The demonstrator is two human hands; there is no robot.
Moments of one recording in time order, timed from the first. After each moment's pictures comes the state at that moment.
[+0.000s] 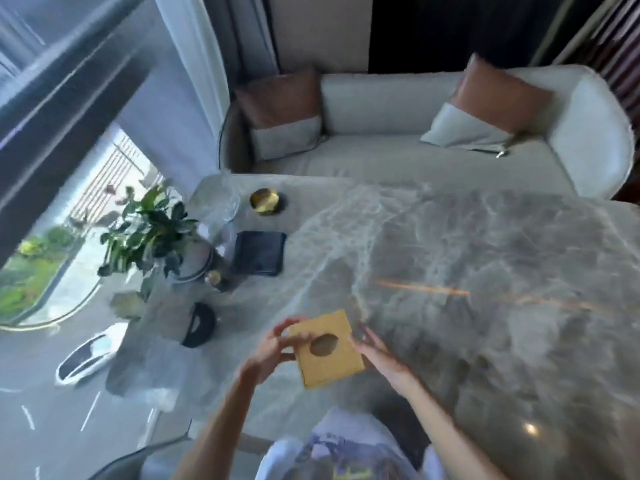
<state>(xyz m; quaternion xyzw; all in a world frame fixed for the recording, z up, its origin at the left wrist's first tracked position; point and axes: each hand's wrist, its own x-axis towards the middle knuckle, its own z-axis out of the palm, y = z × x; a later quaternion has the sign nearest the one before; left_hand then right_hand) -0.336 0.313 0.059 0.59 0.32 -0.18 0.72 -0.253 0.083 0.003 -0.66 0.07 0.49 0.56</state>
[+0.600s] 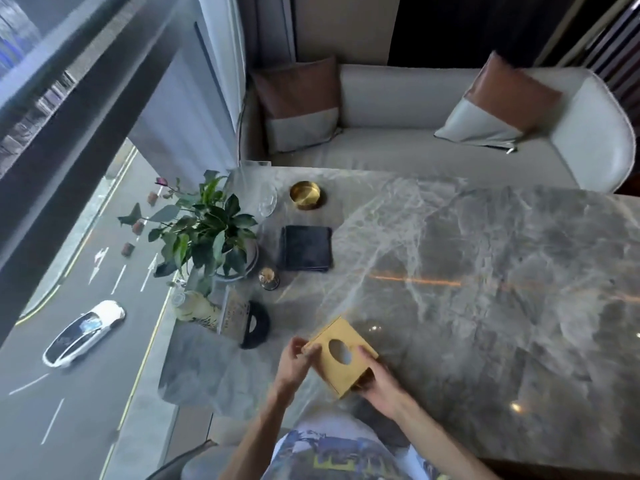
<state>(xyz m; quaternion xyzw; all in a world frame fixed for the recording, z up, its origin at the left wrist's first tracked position) -0.424 0.436 0.014 0.64 0.40 -0.15 0.64 -0.373 0.244 -0.018 -0.49 0.32 0.45 0.68</state>
